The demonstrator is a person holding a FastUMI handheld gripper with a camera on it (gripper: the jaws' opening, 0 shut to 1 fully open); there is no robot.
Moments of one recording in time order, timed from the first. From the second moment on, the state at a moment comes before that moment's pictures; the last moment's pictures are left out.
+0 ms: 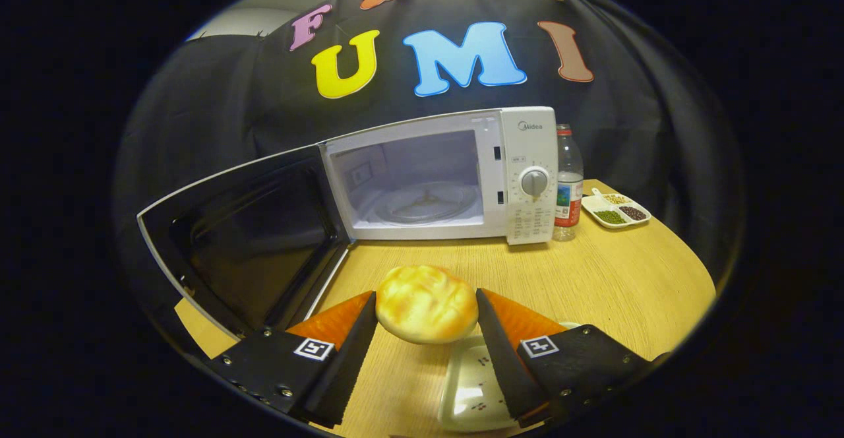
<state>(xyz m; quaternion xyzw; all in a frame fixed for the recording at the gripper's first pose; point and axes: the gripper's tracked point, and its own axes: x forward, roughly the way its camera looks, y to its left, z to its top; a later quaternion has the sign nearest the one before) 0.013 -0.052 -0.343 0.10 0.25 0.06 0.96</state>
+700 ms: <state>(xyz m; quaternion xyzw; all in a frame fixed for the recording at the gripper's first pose) 0.165 -0.001 -0.356 0.21 0.24 0.00 0.95</state>
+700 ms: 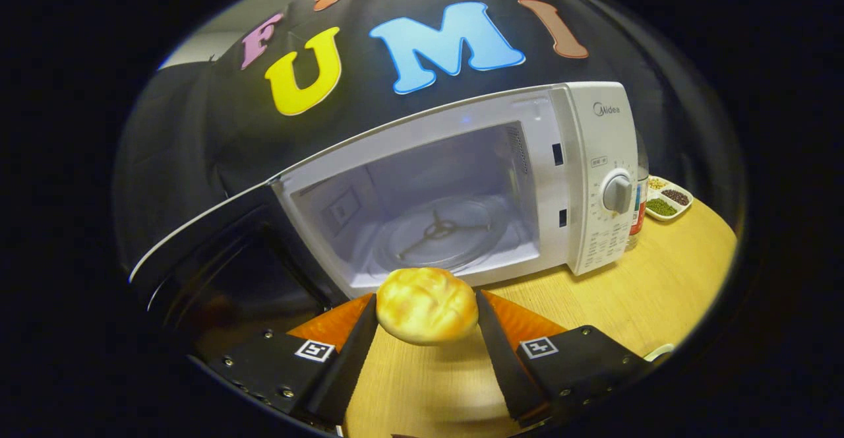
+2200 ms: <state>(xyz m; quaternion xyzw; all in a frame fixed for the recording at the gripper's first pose) 0.262 0.004 -0.312 0.32 0.10 -0.06 0.94</state>
